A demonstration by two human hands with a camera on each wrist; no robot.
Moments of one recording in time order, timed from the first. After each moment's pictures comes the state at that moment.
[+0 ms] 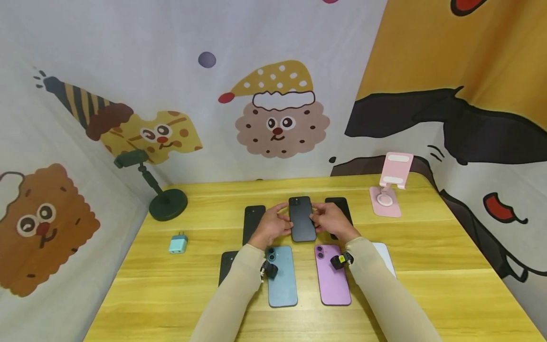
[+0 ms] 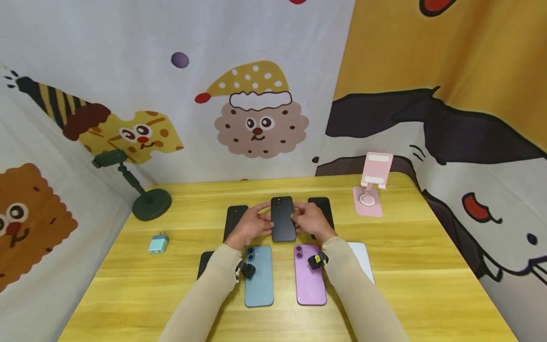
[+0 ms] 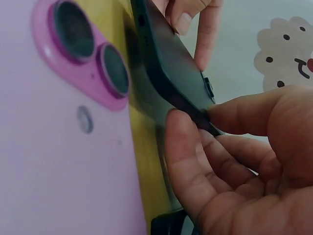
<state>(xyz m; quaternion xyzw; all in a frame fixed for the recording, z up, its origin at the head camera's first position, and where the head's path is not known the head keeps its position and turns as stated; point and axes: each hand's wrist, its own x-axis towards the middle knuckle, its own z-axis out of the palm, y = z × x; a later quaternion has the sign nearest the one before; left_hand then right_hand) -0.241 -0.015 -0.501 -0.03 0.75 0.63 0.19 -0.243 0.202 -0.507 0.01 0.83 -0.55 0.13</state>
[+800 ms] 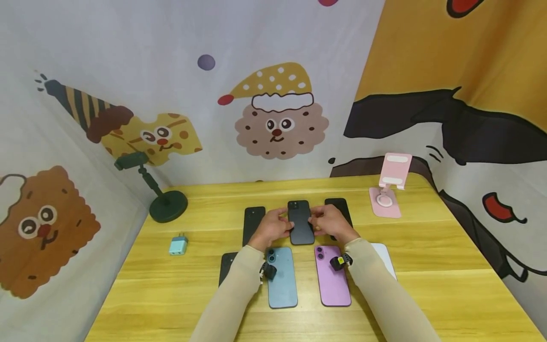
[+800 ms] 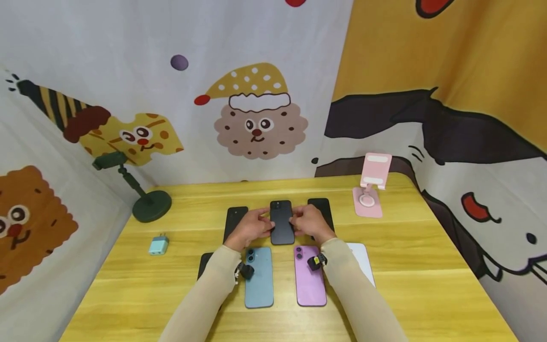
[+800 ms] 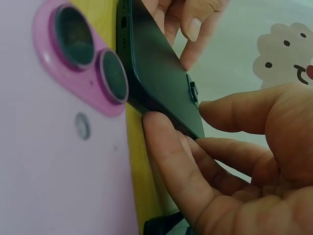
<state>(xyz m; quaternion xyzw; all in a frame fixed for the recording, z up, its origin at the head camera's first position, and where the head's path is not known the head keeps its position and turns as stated) -0.237 -0.017 -0.496 -0.01 0.77 0.60 0.21 -0.240 0.201 -0.505 0.02 0.83 -0.54 0.15</state>
